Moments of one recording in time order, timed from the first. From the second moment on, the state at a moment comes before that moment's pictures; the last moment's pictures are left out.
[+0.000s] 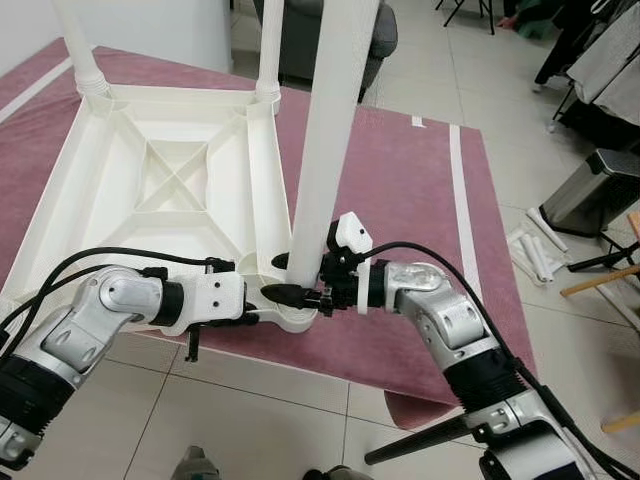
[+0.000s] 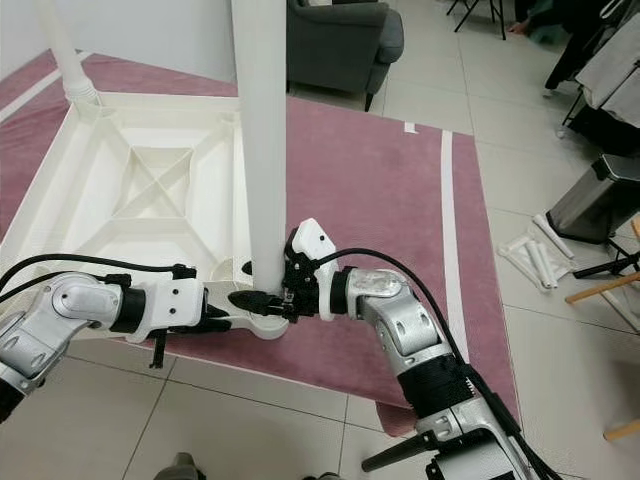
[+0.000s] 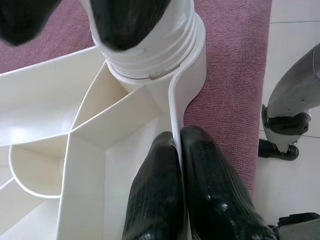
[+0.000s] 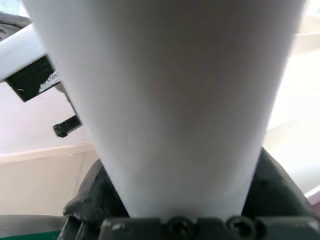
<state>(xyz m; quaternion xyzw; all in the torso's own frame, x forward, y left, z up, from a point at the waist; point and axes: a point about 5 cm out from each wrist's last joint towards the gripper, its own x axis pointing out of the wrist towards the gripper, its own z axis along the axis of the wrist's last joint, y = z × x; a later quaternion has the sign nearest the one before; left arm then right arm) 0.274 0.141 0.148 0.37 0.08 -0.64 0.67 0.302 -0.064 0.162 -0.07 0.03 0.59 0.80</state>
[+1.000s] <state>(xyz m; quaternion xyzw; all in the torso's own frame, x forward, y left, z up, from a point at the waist) 0.330 0.081 0.147 0.29 0.10 -0.61 0.73 0.319 -0.065 0.155 0.01 0.01 0.05 1.00</state>
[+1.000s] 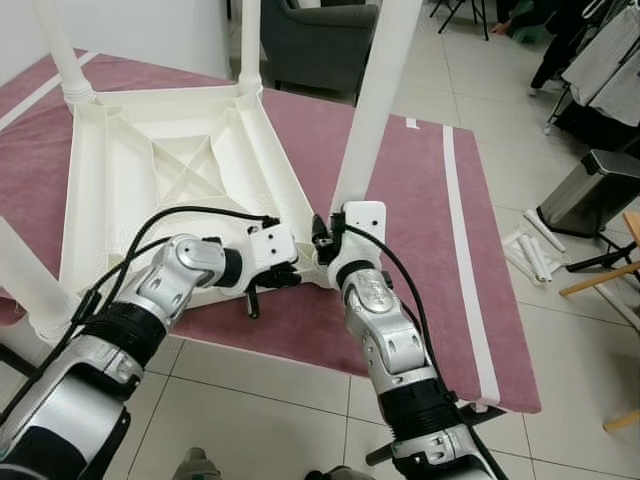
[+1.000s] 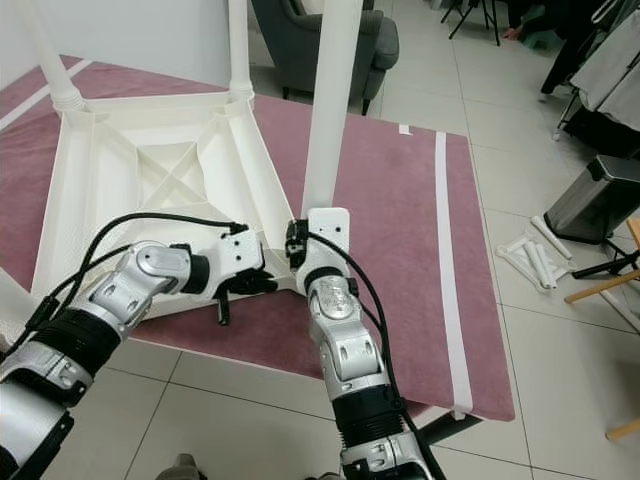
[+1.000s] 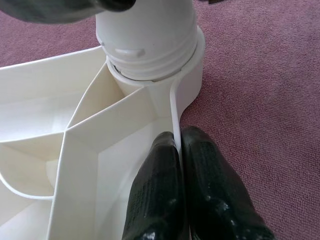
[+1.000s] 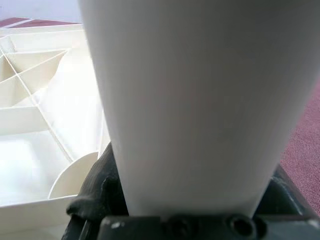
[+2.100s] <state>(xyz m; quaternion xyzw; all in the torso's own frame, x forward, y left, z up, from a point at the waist) 0.274 0.133 0.159 0.36 0.06 -0.65 0.67 0.294 -0.097 0.187 -0.08 0.00 0.57 0.82</state>
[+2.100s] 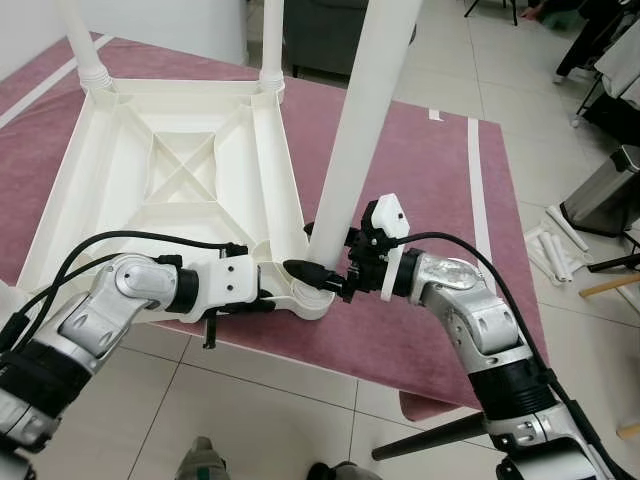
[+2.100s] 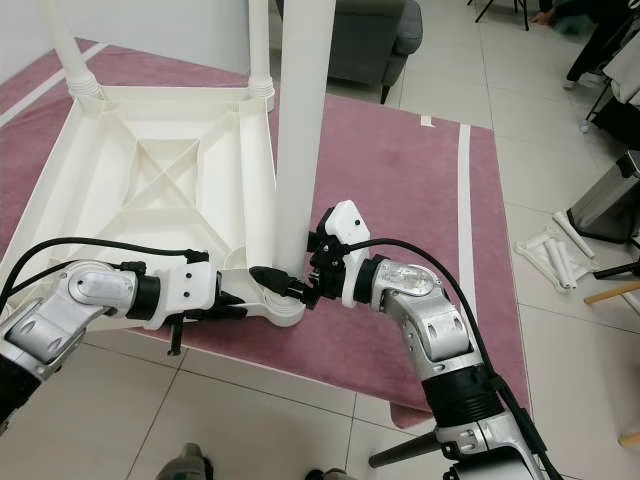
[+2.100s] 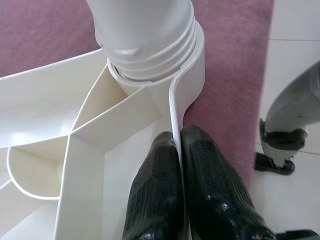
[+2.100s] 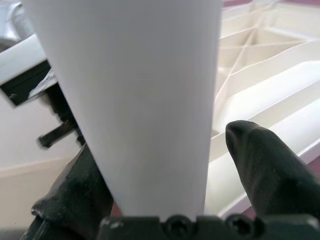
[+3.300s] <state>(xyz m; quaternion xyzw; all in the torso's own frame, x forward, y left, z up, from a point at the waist) 0.326 0.094 0.156 0.30 0.10 -0.61 0.73 0.313 -0.073 0.164 0.00 -0.01 0.21 0.98</state>
